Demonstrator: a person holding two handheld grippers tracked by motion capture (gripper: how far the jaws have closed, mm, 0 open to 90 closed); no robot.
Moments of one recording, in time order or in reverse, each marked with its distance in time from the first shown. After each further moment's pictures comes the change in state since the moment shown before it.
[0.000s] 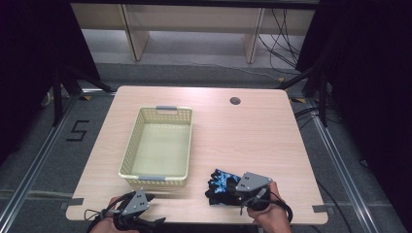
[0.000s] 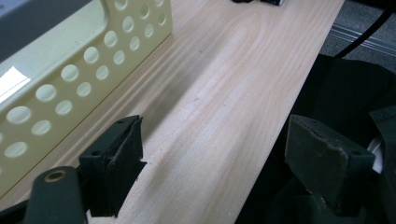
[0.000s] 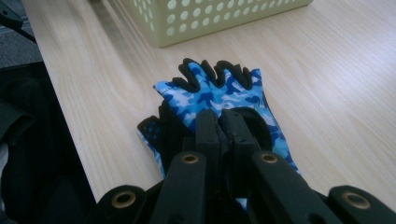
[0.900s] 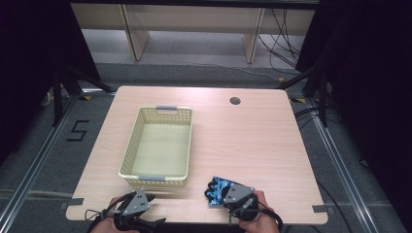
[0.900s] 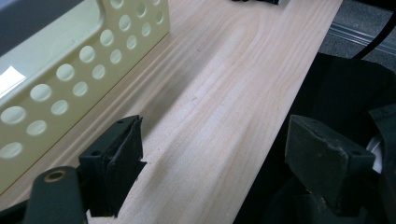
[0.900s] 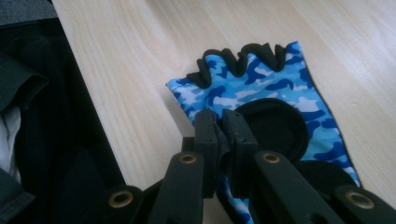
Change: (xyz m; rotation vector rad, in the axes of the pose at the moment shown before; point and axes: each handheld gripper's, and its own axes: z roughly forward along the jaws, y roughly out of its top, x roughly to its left) left arm 0.001 0.000 0.001 0.013 0.003 0.016; right arm 0.026 -0.014 0.032 0.131 0.042 -0.050
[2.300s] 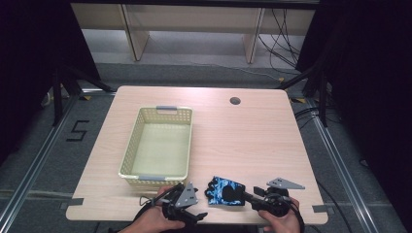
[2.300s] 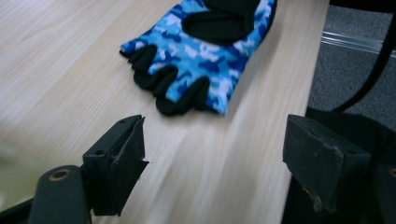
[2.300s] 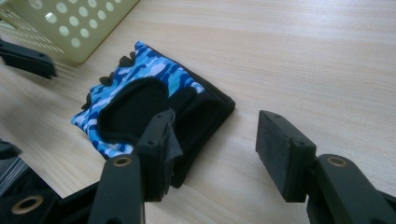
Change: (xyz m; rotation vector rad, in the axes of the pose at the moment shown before) left arm -0.041 0.089 0.084 -0.020 -0.086 0.141; right arm -0.041 -0.066 -0.029 -0.204 -0.037 0.743
